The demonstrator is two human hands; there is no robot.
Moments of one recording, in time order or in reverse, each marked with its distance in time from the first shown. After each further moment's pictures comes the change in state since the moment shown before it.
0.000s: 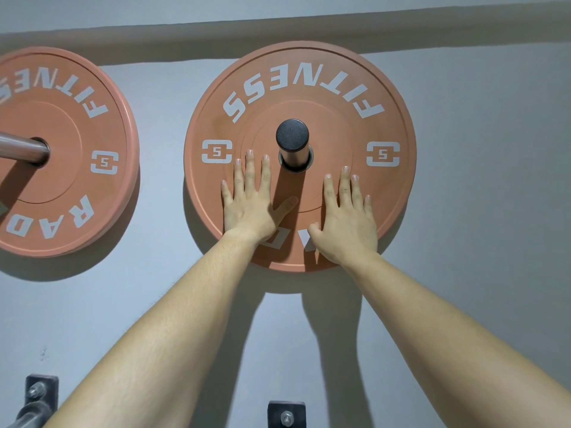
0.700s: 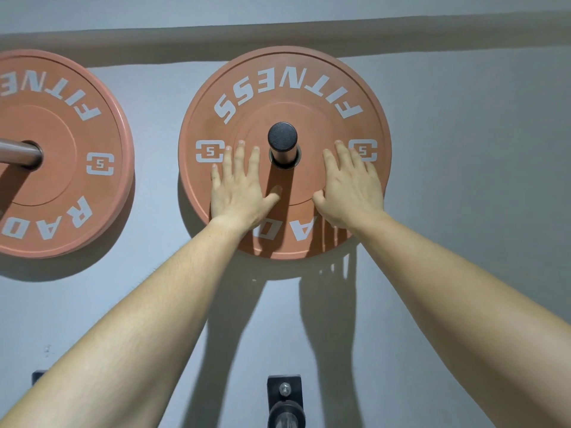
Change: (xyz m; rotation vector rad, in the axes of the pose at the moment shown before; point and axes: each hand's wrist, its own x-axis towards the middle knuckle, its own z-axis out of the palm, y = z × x) left_hand -0.012 0.002 -0.058 -0.019 0.038 0.058; right_hand 0.007 -0.001 -0.081 -0.153 0.017 -0.018
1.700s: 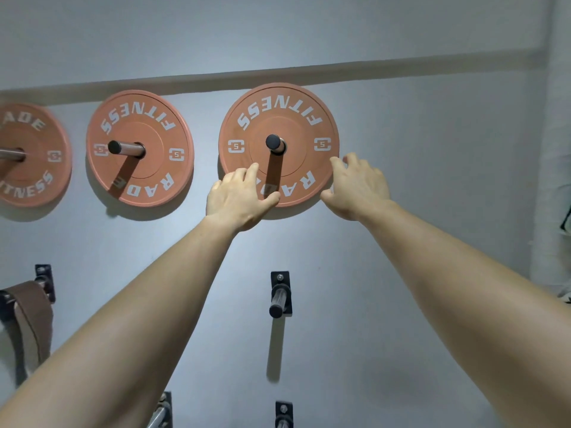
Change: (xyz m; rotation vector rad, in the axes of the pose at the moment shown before) left_hand -0.222 0.097 -0.343 -0.011 -0.251 -0.038; right_hand -0.225 0.049 -0.313 0.086 -0.228 0.001
